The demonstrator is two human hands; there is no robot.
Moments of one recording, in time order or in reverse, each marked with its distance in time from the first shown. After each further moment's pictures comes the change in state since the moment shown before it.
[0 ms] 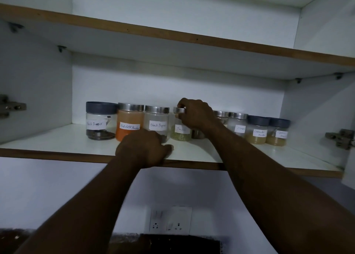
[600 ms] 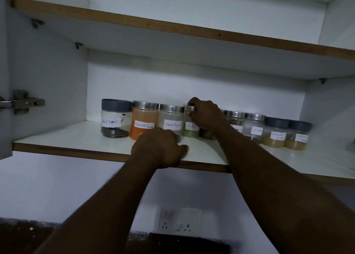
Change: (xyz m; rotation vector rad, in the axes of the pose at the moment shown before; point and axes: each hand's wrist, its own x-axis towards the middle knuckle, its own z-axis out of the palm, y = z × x) left_hand 0.000 0.000 0.003 -0.023 0.054 -0.005; right_hand 0.019 0.001 0.027 0.036 -0.028 0.056
